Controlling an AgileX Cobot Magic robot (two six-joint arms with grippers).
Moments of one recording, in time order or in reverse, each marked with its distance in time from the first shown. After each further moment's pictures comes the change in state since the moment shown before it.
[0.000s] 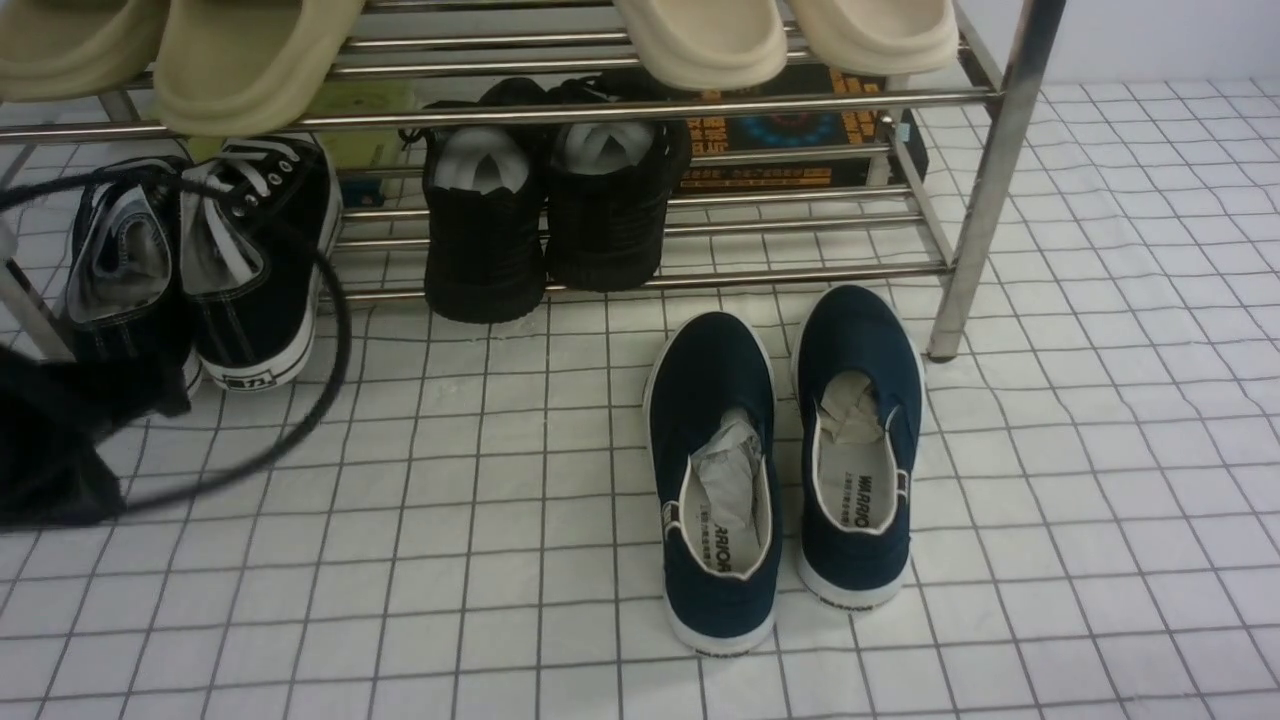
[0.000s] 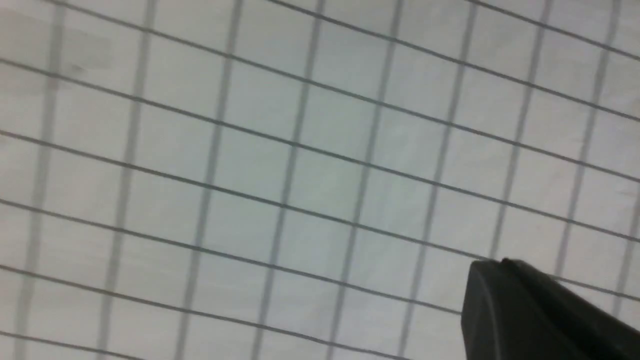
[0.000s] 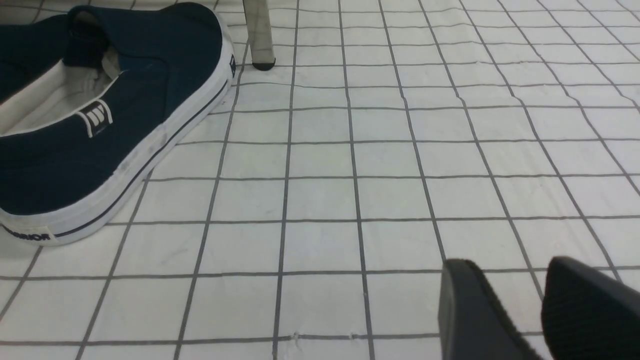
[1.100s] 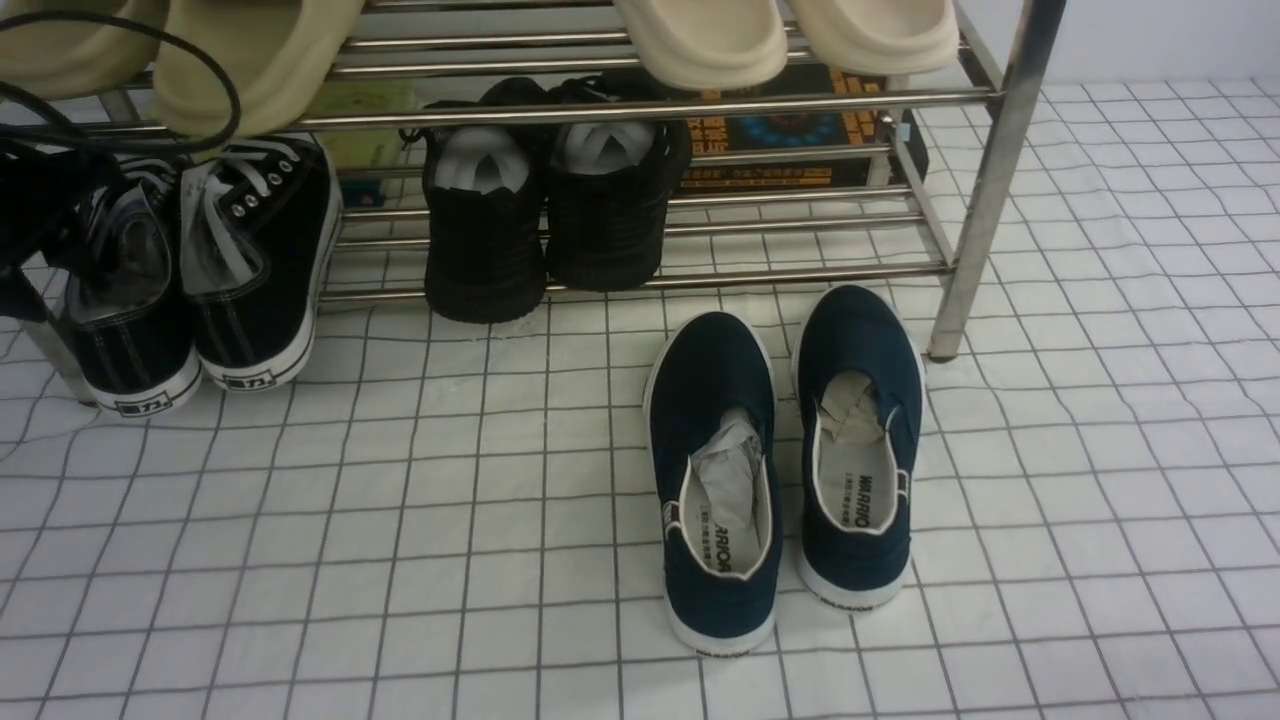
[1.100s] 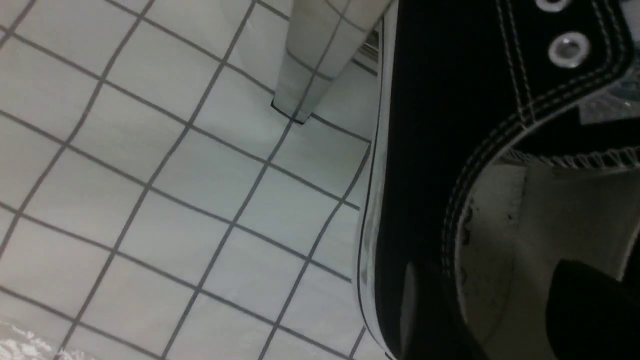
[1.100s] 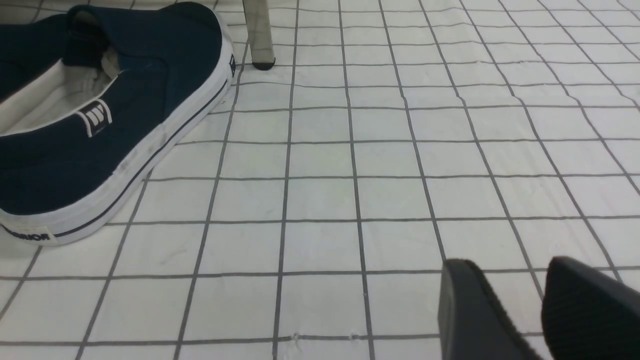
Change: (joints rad) right arm 0.000 0.000 0.000 0.000 0.000 0.000; left arm 0.284 0.520 -0.357 -0.165 -0.284 0.096
